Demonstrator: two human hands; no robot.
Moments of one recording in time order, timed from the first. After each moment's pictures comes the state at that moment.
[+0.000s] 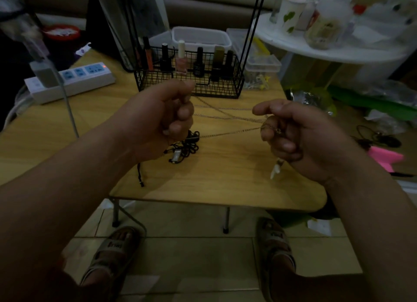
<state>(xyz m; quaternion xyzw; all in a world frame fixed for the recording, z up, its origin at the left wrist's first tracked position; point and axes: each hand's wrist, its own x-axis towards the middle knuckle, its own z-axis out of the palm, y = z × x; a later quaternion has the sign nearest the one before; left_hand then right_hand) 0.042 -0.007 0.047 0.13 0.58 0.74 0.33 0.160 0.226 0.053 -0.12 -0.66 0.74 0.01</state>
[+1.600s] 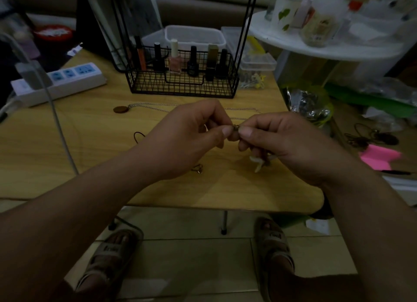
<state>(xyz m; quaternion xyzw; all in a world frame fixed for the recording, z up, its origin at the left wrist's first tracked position) 0.070 0.020 0.027 0.40 0.77 0.48 0.10 0.163 0.218 0.053 -0.06 -0.83 0.55 -0.03</state>
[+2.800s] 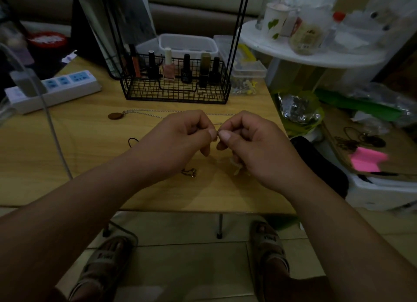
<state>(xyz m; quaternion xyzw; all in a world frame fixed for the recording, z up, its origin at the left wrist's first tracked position) 0.068 0.019 0.027 0.31 0.78 0.52 0.18 0.157 0.197 0.032 -0.06 -0.86 0.51 0.09</state>
